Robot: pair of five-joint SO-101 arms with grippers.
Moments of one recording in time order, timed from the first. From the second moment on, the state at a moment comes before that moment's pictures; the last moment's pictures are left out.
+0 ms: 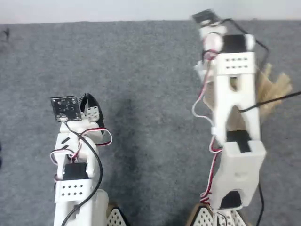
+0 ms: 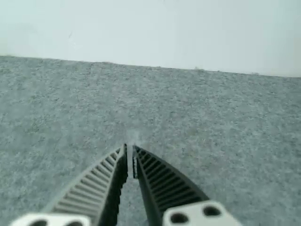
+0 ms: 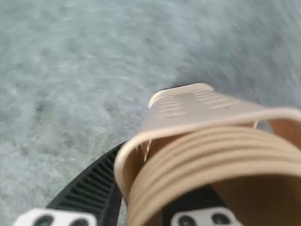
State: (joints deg) left arm -8.6 -68.8 84.4 14.7 10.0; right arm -10.4 25.8 -42.8 100.7 21.1
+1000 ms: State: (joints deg) left arm -15.5 -68.8 85.7 10.1 12.4; right arm -46.2 1.2 -12.5 96.6 35.2
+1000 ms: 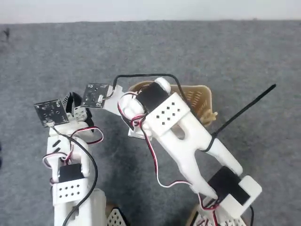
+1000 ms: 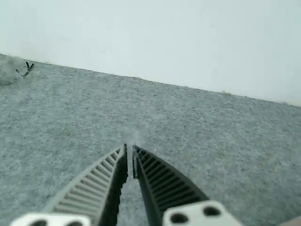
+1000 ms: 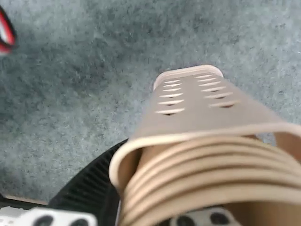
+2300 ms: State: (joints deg) left arm -12.7 -68.8 86.5 9.8 11.3; right arm -19.1 -33.1 -42.4 100.7 16.9
